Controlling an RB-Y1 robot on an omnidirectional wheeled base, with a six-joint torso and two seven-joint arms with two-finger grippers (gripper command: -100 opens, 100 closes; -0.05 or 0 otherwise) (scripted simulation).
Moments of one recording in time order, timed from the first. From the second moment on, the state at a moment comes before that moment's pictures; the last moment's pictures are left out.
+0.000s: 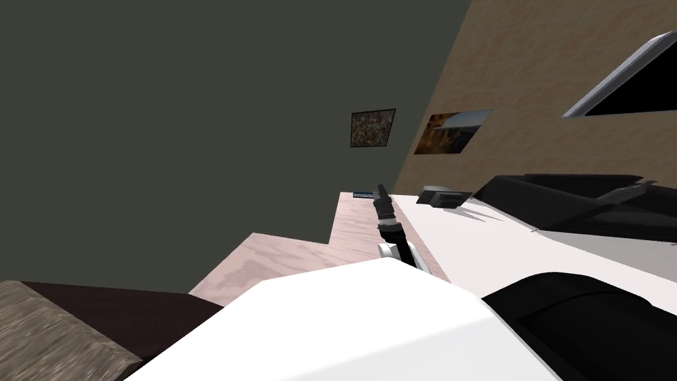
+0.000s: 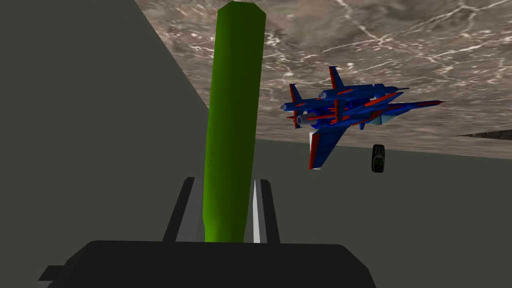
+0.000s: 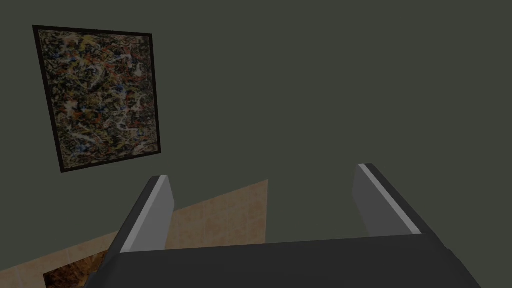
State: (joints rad) left arm 0.95 1.15 0.32 -1.20 0.30 0.23 -0.03; right arm 0.45 -0.04 0.05 -2.21 0.12 -0.43 0.06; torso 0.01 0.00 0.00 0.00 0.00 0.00
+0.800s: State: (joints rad) left arm 1.05 1.08 0.38 -1.43 0.20 0.26 -0.04; right arm 0.45 -0.04 0.05 -2.21 0.12 -0.43 0.06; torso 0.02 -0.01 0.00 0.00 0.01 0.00
